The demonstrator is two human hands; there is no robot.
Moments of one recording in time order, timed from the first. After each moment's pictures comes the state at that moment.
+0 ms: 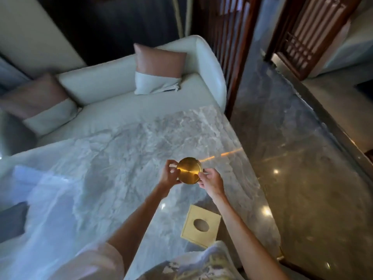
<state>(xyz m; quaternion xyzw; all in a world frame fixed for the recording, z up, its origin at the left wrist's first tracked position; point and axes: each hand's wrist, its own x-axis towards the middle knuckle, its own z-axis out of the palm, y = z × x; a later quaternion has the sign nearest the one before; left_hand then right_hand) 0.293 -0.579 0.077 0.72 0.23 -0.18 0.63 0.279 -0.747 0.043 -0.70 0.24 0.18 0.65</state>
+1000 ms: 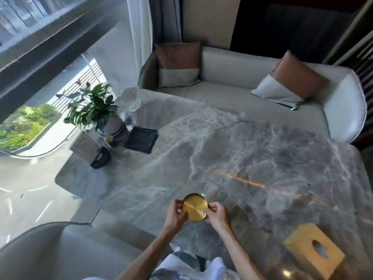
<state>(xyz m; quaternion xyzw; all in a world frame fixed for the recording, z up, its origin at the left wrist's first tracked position) -0.064 -0.230 0.011 0.64 0.46 -0.02 0.62 0.043 -0.381 -0.062 -0.81 0.06 0.37 0.45</state>
